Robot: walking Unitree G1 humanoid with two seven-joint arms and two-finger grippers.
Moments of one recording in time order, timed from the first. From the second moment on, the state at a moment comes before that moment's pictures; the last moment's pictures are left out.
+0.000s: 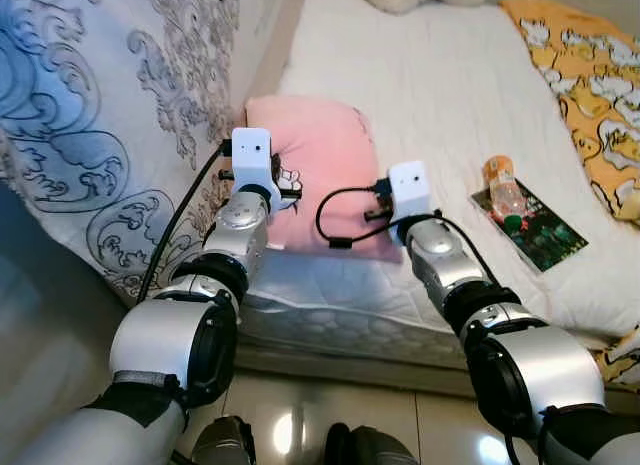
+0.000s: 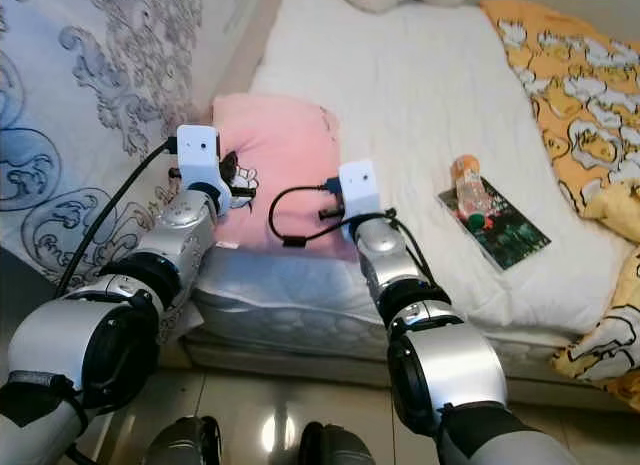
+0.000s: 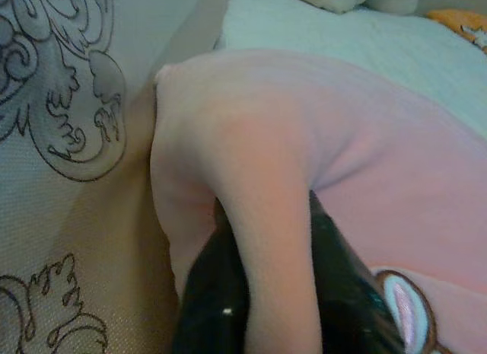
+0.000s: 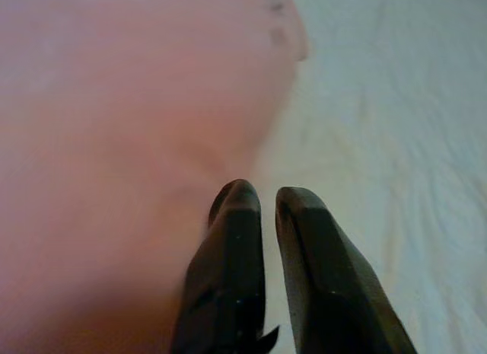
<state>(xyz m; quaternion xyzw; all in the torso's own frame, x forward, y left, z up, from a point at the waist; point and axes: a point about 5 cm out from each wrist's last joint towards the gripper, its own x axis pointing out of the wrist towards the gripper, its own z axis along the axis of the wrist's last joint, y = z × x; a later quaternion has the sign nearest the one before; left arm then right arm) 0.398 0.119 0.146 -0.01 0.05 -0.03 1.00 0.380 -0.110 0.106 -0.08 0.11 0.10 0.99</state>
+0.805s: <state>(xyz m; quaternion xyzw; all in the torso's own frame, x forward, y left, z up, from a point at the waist) 0.387 0.143 0.151 -0.01 -0.06 -0.06 1.00 0.350 -0.151 0.088 -0.04 0.01 0.04 1.00</state>
